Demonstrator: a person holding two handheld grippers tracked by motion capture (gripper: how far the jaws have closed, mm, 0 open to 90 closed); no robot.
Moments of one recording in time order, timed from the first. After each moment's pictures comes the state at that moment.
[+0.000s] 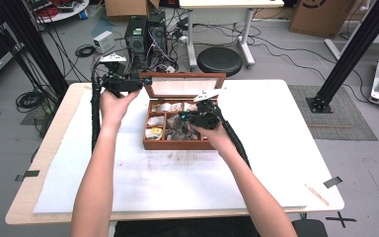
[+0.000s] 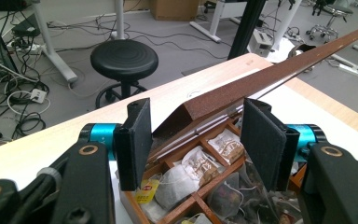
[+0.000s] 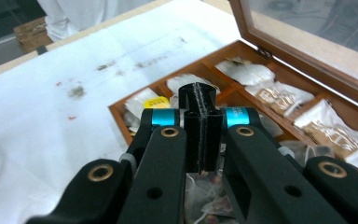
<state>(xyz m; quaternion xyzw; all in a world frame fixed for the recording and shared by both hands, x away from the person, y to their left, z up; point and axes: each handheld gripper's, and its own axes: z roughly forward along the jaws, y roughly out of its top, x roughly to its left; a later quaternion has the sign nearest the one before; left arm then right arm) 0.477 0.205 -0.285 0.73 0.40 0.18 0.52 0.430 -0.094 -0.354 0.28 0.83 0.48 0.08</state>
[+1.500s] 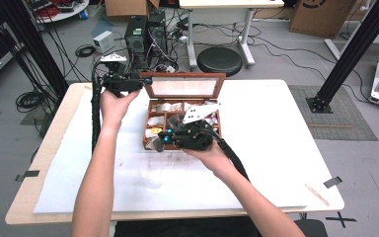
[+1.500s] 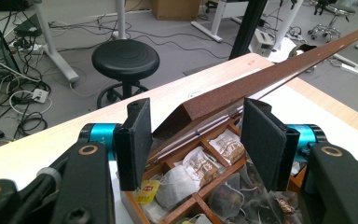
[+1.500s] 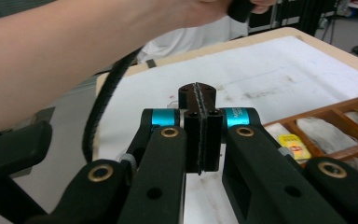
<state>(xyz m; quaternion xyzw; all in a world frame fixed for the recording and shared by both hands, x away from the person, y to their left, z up) 0.477 0.204 -0.284 0.73 0.40 0.18 0.52 0.348 -0.069 -0.325 0.14 0.82 0.55 0.01</state>
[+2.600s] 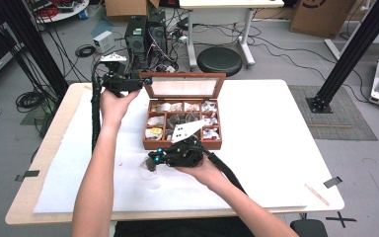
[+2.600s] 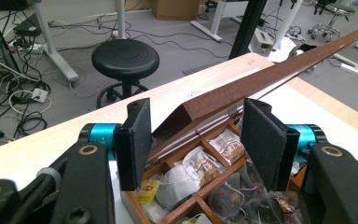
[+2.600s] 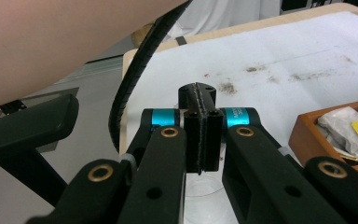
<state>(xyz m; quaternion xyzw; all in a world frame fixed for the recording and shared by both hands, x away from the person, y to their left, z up) 0.477 0.204 -0.284 0.73 0.40 0.18 0.52 0.324 -0.045 -0.353 0.11 0.84 0.53 -0.03</state>
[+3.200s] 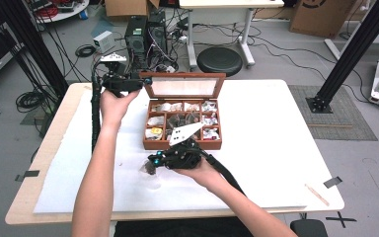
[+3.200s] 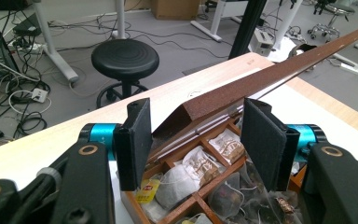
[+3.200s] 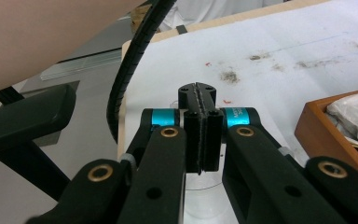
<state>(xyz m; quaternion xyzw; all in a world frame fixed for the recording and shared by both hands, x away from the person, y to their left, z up) 0.477 0.205 -0.284 0.73 0.40 0.18 0.52 0.326 -0.041 -0.364 0.11 0.85 0.52 -0.03</state>
